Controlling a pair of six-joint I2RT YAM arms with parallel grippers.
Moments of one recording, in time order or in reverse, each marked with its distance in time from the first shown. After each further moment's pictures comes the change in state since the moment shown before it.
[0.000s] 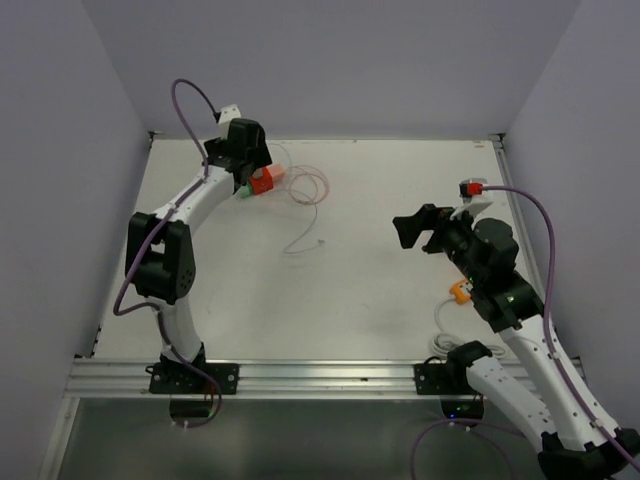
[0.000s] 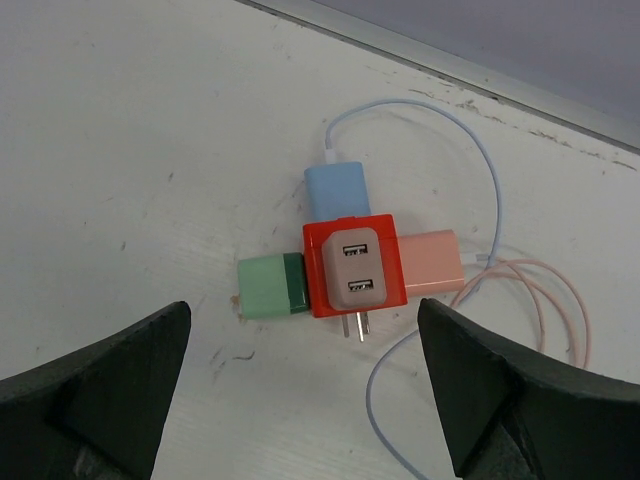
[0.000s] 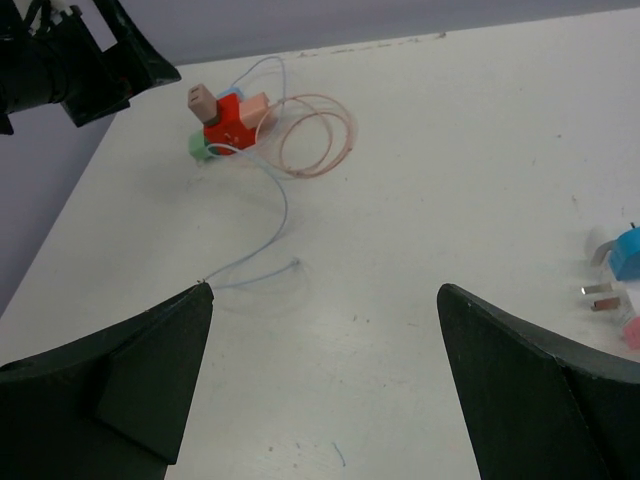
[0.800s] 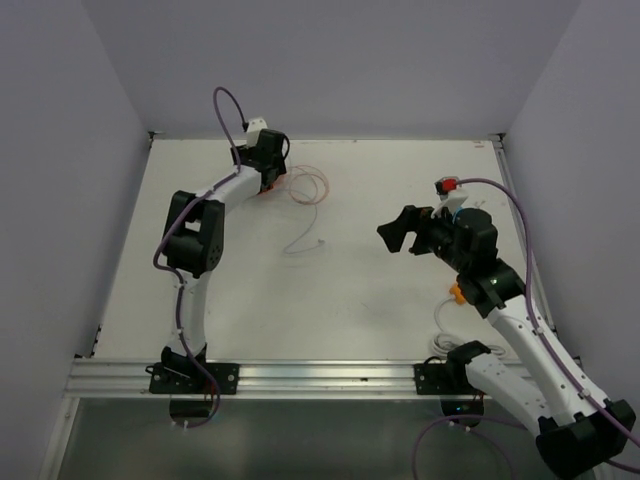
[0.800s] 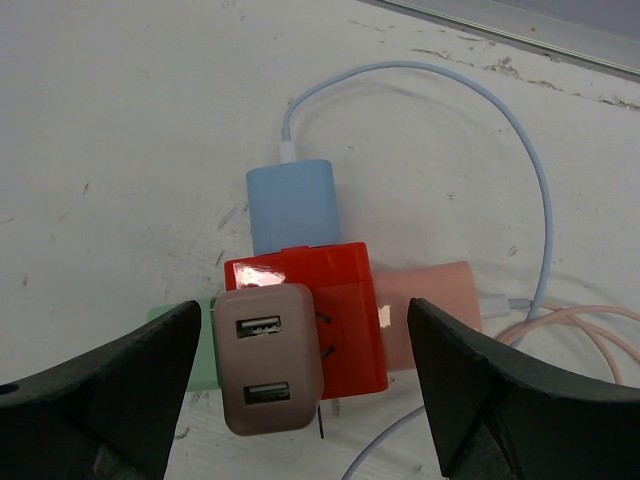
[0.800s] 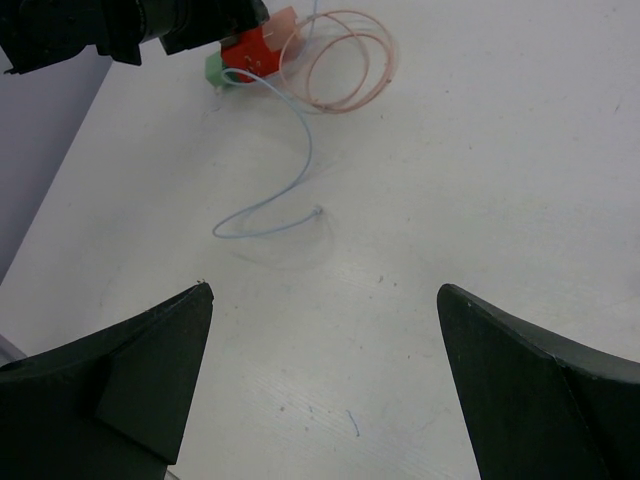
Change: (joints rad) left arm -0.055 0.347 0.187 0.080 -0.118 0.043; right arm 0.000 0.124 -0.031 0.029 -0.148 0.004
